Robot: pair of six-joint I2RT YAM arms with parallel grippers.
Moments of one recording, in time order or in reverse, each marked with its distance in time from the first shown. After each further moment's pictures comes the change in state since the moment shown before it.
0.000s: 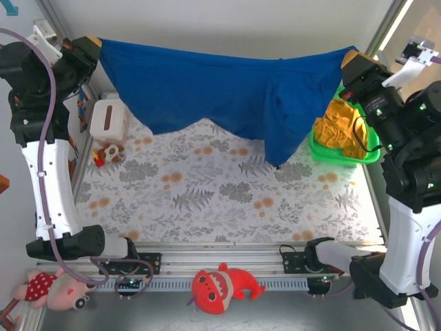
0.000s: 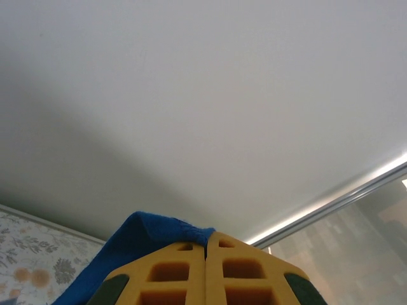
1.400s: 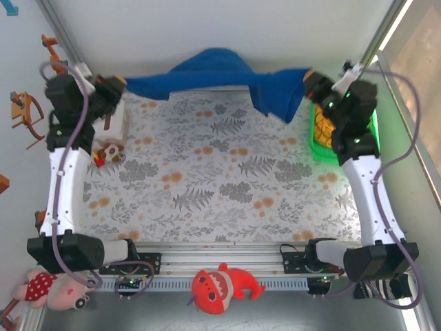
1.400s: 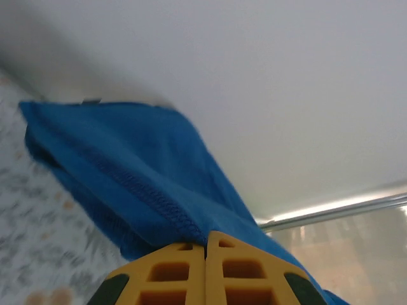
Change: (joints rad) left arm -0.077 -0.138 -0.593 0.143 -0.039 -0.027; right arm -0.145 0.035 -0.853 0.628 -0.189 0.253
